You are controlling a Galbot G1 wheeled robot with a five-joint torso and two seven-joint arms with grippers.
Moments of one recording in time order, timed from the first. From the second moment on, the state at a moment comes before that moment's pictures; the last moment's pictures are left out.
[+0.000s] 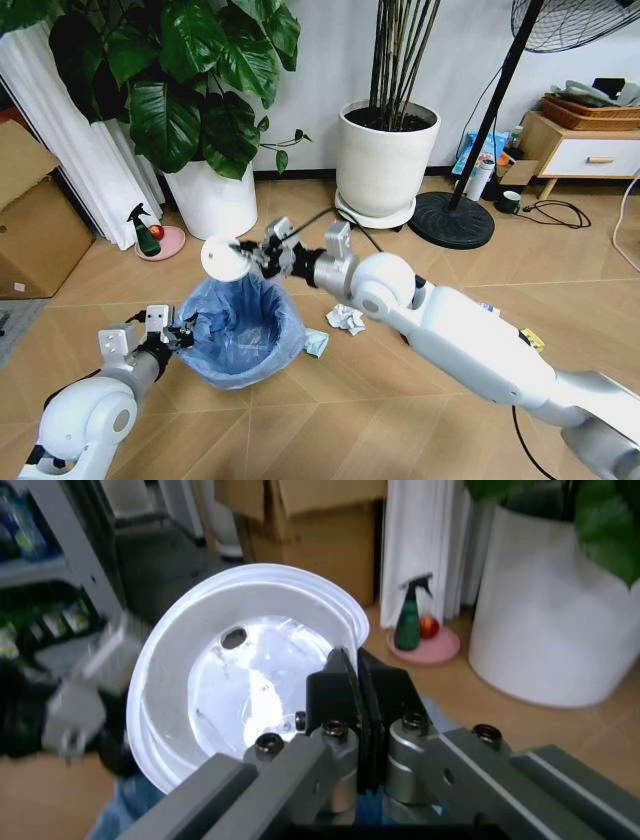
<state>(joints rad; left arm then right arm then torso) 1.41 -1.08 -0.67 -2.17 -0.67 0.71 -0.15 -0.41 1.04 -0.42 1.88 0.87 -0.41 -0.09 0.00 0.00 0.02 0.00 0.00</state>
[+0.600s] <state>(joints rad) 1.41 -1.08 -0.67 -2.17 -0.67 0.71 -0.15 -0.43 1.02 -0.41 1.89 0.84 -0.42 -0.05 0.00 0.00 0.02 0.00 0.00</state>
